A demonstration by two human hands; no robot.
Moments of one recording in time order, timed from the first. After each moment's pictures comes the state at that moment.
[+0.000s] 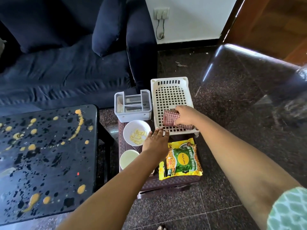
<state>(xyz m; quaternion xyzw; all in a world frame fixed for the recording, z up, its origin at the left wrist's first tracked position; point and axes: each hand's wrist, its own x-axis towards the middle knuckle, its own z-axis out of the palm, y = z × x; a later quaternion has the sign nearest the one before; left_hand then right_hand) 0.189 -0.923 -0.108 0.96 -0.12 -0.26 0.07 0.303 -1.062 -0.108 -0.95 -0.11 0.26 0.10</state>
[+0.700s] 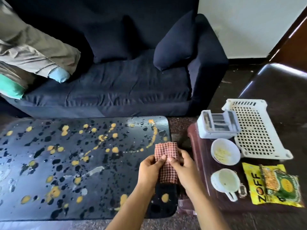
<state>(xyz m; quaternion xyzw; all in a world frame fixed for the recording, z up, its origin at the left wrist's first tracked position) 0.104 -0.626 -0.092 0.56 0.34 -0.10 0.75 0.122 -0.744 -0.084 -0.77 0.12 0.20 0.59</state>
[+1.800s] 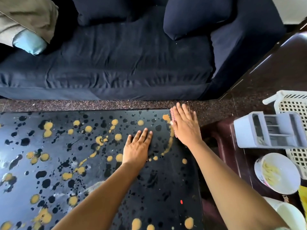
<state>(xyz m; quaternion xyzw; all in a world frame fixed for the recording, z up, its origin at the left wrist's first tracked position) 0.225 -0.464 -0.211 0.97 0.02 -0.25 0.06 0.329 -0.644 -0.230 -0.98 -0.17 0.09 0.07</state>
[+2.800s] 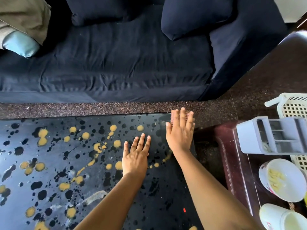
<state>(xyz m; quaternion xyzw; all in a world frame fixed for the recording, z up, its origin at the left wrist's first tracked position) 0.219 -0.465 -0.216 0.97 0.06 -0.23 0.05 0.318 -0.601 -0.260 -0.99 0.01 0.06 0.10</state>
